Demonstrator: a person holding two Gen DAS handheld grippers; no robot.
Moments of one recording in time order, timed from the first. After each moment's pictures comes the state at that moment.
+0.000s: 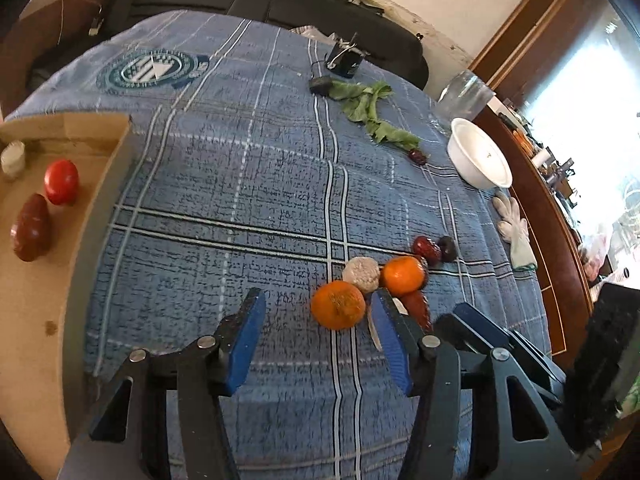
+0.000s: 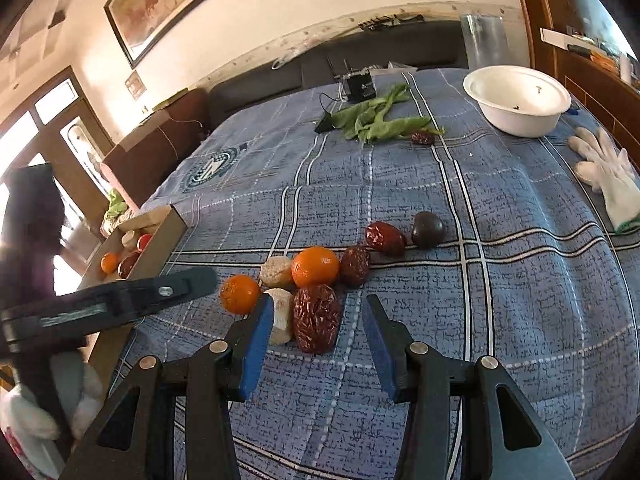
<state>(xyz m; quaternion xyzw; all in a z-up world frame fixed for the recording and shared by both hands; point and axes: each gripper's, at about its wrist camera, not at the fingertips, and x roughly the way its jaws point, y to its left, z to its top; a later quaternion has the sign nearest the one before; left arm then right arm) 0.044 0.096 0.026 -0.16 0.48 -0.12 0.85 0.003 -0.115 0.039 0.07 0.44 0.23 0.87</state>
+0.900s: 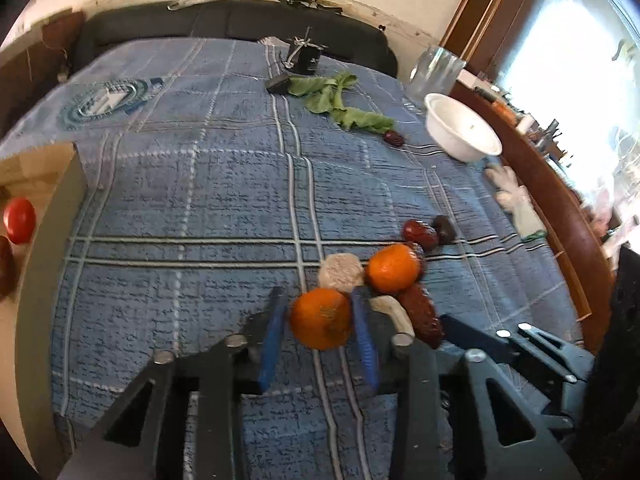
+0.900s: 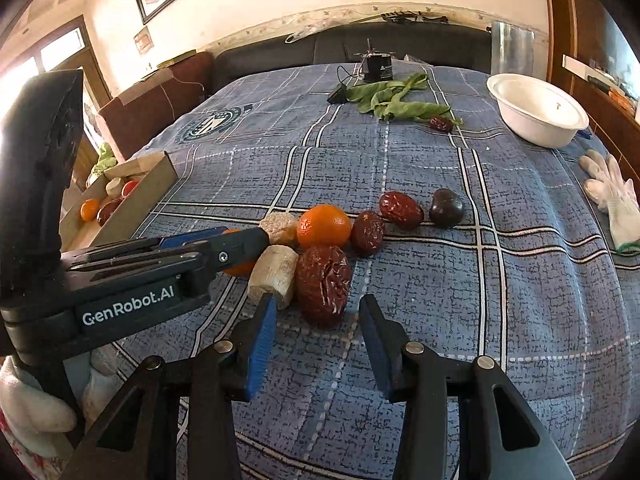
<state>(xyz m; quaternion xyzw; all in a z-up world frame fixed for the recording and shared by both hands) 0.047 0.068 0.012 -0.10 0.45 -0.16 0.87 -0.007 -0.089 0.023 -0.02 0.46 0.23 0.86</state>
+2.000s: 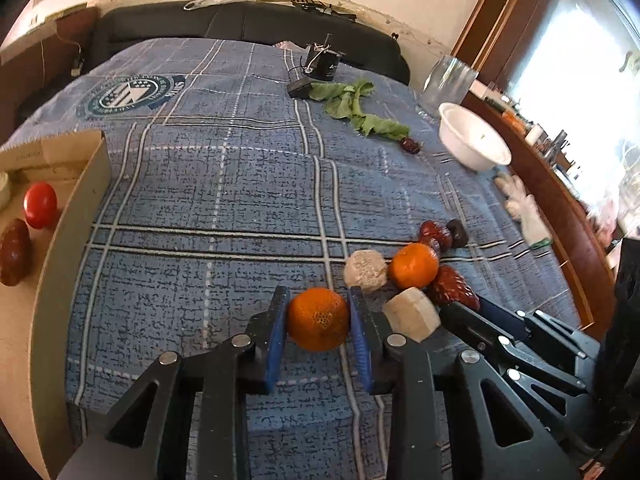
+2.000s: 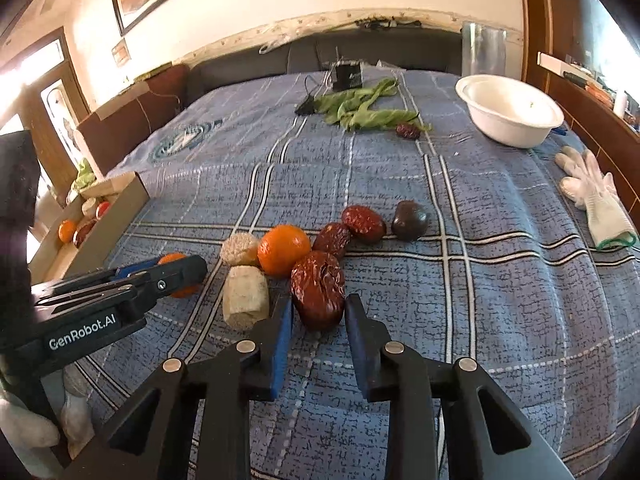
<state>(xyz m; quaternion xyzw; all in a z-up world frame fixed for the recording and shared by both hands) 0.037 0.081 0.012 -0.11 0.43 -0.14 0.88 -0.002 -0.104 0.029 -0.01 0.44 0.17 0.88</state>
